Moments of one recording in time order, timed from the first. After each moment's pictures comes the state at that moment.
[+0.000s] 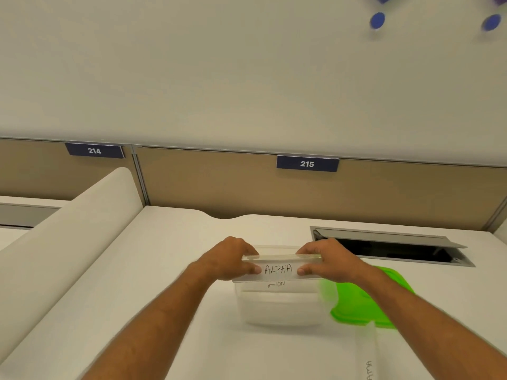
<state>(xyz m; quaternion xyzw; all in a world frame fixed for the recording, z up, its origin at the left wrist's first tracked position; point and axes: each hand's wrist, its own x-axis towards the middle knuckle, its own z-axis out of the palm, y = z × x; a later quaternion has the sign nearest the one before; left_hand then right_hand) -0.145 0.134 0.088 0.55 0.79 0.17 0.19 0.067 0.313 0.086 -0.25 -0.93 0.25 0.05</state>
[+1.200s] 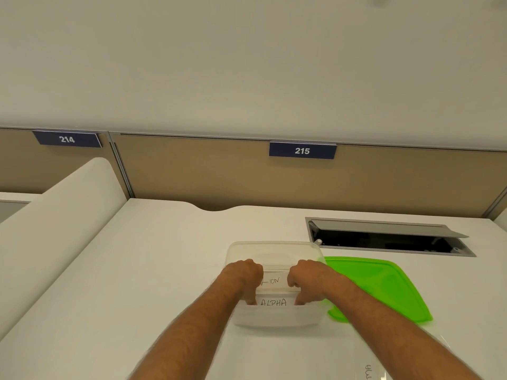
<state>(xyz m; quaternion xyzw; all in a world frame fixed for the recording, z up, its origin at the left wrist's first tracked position) -0.109 0.192 0.027 0.56 0.80 -0.12 0.19 0.034 0.317 0.018 -0.22 -0.95 0.03 -0.21</state>
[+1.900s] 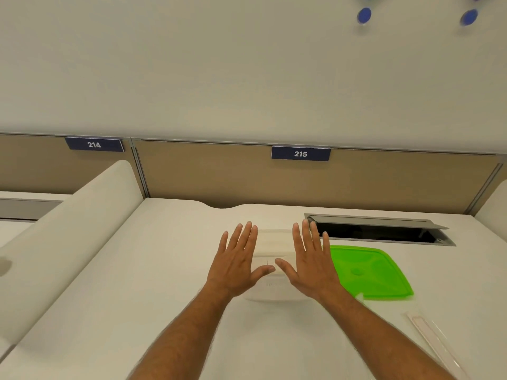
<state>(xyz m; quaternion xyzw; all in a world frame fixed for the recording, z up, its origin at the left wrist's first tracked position) -0.097 0.109 0.025 0.57 0.81 0.08 -0.08 0.067 0.244 0.018 -0.34 -0.92 -0.05 0.17</state>
